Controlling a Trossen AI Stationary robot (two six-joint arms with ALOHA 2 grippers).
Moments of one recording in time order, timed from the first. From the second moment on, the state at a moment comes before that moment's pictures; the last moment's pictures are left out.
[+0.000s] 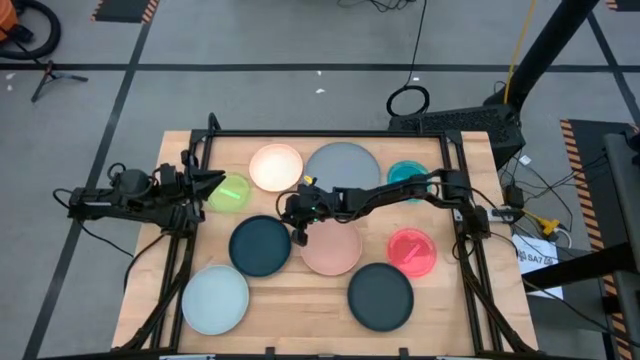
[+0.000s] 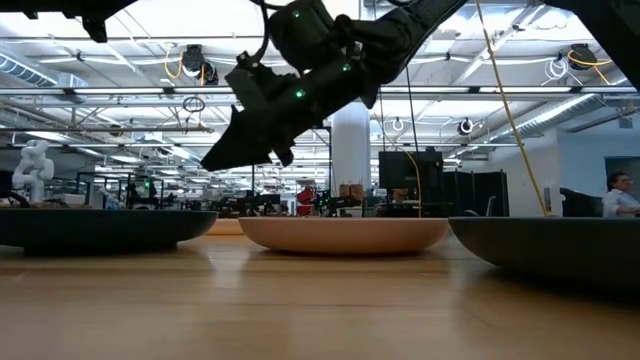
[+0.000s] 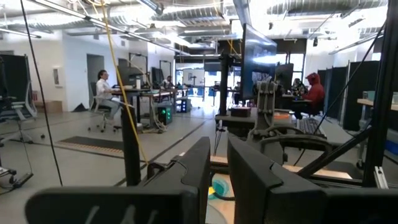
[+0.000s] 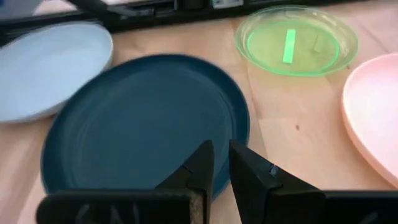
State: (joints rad) left arm -0.10 0.15 0.41 -0.03 -0.34 0.07; right arm -0.04 2.12 1.41 0.17 -0.04 0.12
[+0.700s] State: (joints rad) left arm -0.10 0.15 0.41 -0.03 -0.34 0.10; right arm -0.02 2.28 1.88 -0.42 0.16 0.36
